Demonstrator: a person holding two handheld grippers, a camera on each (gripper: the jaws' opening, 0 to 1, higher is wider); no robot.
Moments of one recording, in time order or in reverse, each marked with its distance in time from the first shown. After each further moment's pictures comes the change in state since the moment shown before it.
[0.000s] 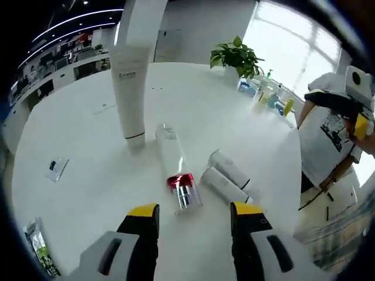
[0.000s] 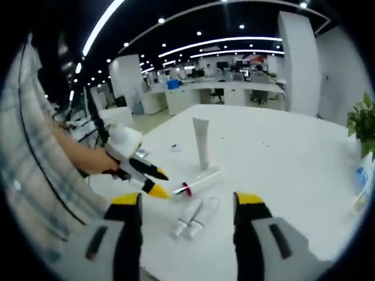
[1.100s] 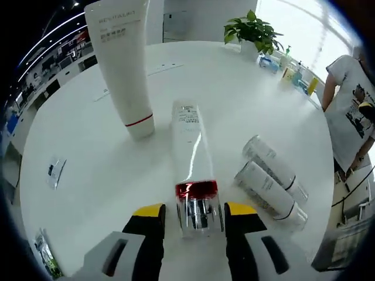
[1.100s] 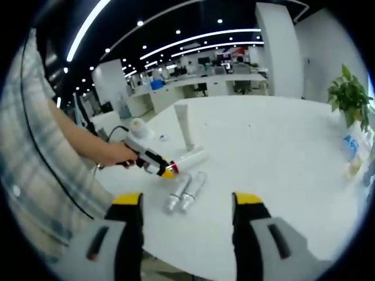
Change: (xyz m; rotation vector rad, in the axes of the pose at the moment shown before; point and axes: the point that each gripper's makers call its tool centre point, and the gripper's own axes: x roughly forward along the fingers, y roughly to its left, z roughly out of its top) left arm 0.050 0.031 -0.003 0.010 0.131 0.148; right arm -0.046 -0.024 -0.050 0.111 0.021 -0.087
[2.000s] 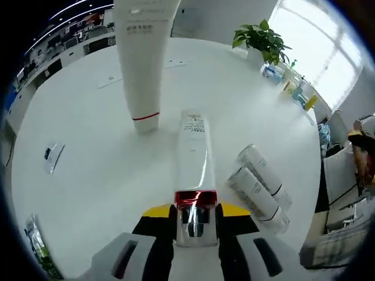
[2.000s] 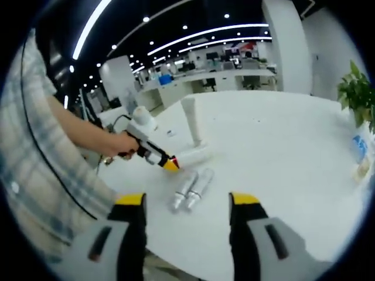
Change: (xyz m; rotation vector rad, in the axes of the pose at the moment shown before) left arm -0.024 0.000 -0.001 -0.068 0.006 -0.086; right arm 0.014 0.007 -0.001 -0.006 0.032 0.076
